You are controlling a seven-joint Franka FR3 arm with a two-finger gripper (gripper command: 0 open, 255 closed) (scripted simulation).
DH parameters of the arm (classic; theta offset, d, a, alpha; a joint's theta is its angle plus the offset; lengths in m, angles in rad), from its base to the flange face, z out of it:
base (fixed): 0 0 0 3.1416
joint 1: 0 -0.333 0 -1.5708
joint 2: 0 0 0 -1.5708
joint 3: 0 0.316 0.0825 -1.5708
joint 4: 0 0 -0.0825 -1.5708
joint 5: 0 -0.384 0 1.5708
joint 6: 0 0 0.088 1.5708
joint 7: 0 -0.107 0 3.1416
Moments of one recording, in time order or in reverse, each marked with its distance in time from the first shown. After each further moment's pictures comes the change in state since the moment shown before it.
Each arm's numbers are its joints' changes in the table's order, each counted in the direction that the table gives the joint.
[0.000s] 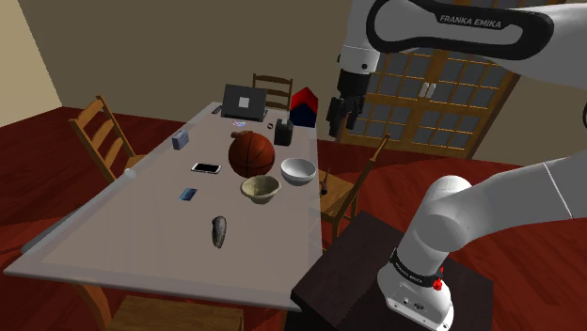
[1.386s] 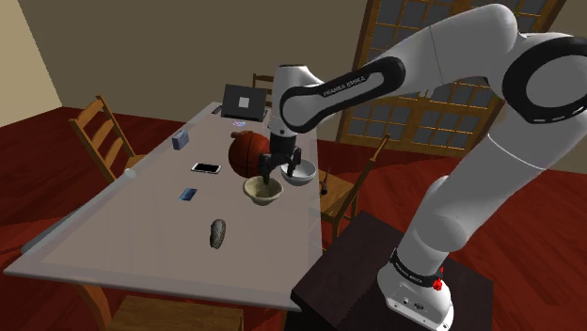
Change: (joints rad) arm -0.007 -0.524 0.189 0.061 -0.098 -0.586 -0.302
